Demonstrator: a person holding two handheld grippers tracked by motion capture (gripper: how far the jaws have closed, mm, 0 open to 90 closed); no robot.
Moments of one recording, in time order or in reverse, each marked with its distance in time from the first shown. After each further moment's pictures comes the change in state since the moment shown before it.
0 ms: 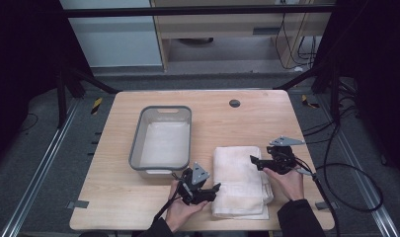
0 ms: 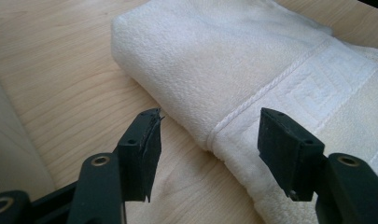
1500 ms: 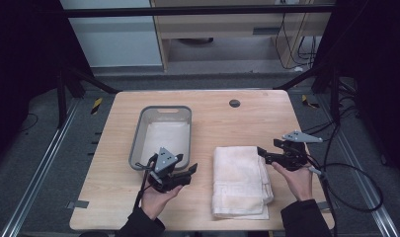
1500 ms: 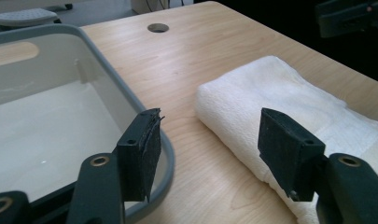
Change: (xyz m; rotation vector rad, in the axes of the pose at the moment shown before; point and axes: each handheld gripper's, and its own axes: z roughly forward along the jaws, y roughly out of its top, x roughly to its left) left arm 0.048 0.020 -0.067 -0.170 0.078 -0.068; right arm -0.006 0.018 -0.036 -0.135 0.007 0.042
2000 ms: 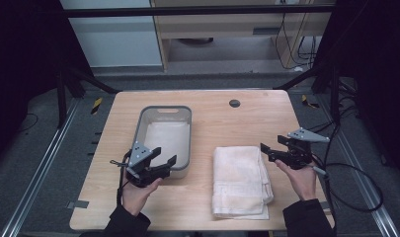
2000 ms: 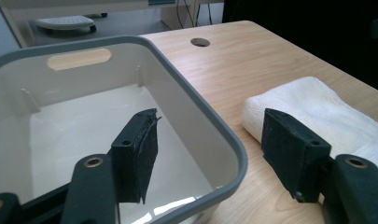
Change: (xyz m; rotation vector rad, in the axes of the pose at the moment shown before) left arm 0.043 0.000 -0.032 -0.057 0.089 -0.074; right arm 0.000 0.009 -0.013 -0.053 -0.021 0.013
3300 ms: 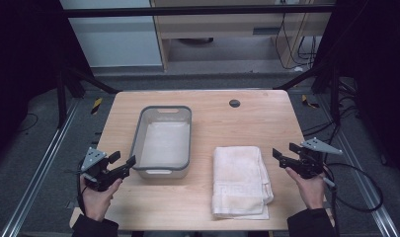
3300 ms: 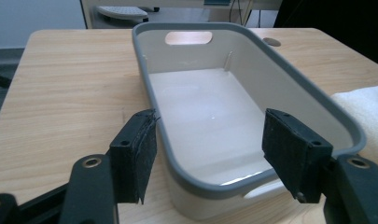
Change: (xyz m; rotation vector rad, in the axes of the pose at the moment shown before) left arm 0.086 -0.029 -0.056 -0.020 0.159 -0.125; right arm -0.020 -0.030 -0.018 -0.026 -0.088 0.048
